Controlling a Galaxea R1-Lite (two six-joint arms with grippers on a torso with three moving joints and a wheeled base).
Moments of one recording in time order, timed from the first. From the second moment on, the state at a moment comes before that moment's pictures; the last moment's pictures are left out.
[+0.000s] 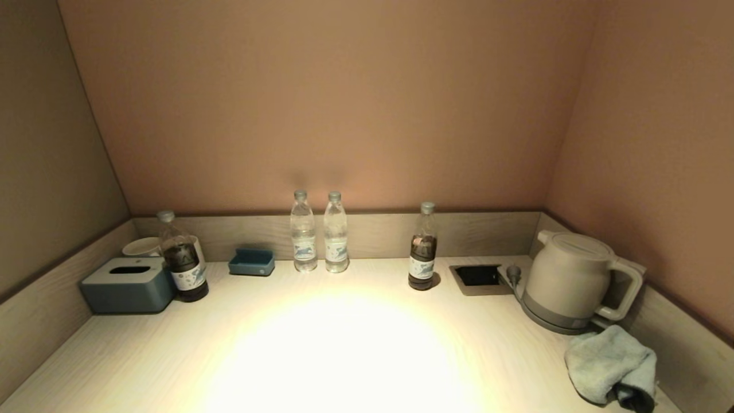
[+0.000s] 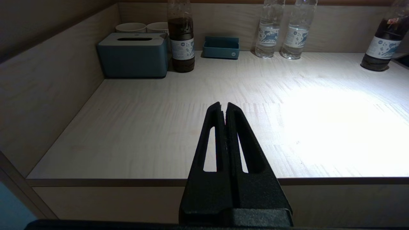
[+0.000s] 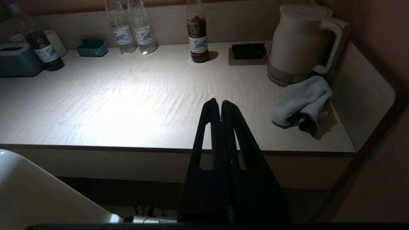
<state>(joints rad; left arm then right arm) -0.02 0.00 0.00 0.01 -0.01 -0.04 -0.02 0.18 -0.79 0.73 0.17 0.09</state>
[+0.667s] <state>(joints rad) -0.02 0.00 0.00 0.01 -0.01 -0.04 -0.02 0.00 -0.63 0.55 0.14 0.04</state>
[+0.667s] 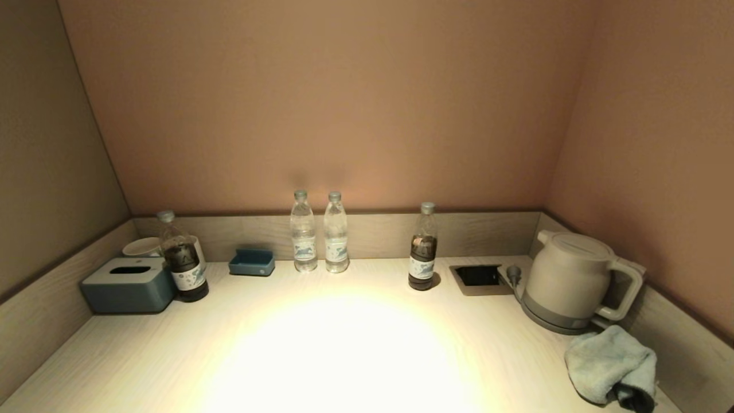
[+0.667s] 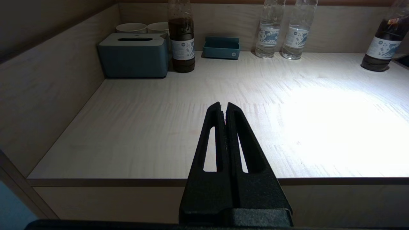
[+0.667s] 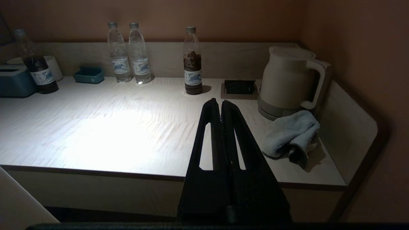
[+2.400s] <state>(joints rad) -0.02 0.00 0.00 0.01 -0.01 -0.04 -0.02 0.00 -0.14 -0.22 -0.02 -0.07</state>
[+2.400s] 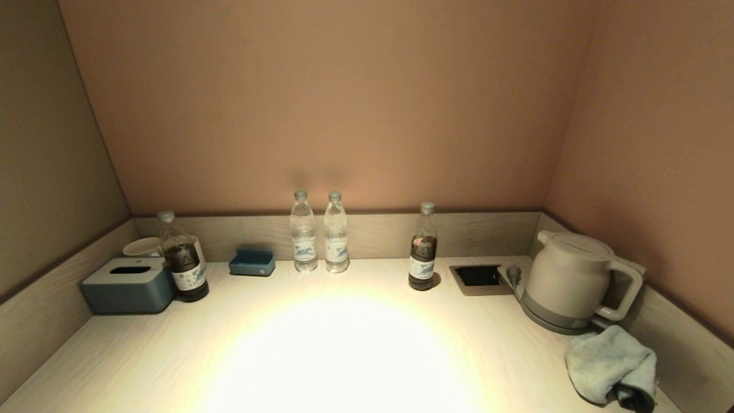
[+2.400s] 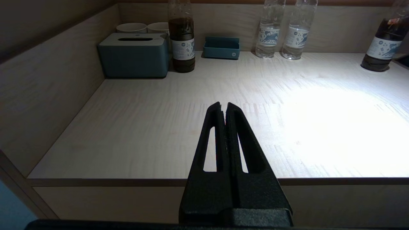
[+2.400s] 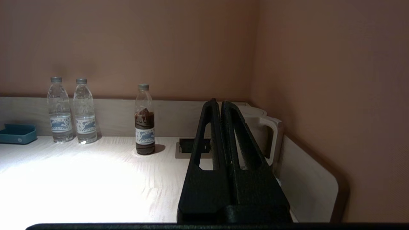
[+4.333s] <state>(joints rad) -0.02 0.00 0.00 0.01 -0.01 -0.04 -0.02 0.00 0.00 -0.18 -0.04 -0.06</state>
